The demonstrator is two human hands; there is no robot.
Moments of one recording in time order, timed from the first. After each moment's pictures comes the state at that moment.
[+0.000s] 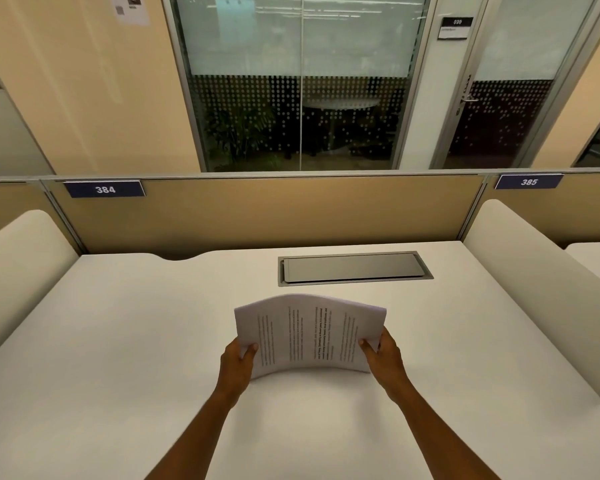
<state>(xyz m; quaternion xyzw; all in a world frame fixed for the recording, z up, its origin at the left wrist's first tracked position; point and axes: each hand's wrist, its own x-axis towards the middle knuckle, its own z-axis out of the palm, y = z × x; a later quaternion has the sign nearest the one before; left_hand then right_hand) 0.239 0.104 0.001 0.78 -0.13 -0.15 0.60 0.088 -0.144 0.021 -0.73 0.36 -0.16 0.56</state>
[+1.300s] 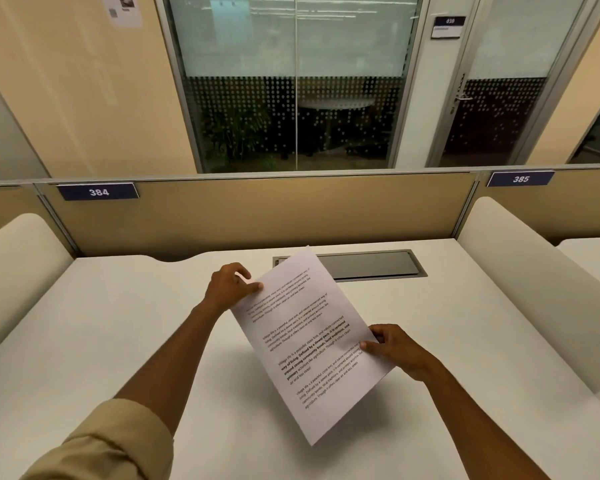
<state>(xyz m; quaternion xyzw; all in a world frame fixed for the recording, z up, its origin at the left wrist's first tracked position) 0.330 0.061 0.123 0.89 -0.18 -0.12 0.41 0.066 -0.195 0.056 -0.74 0.22 0.02 0.63</state>
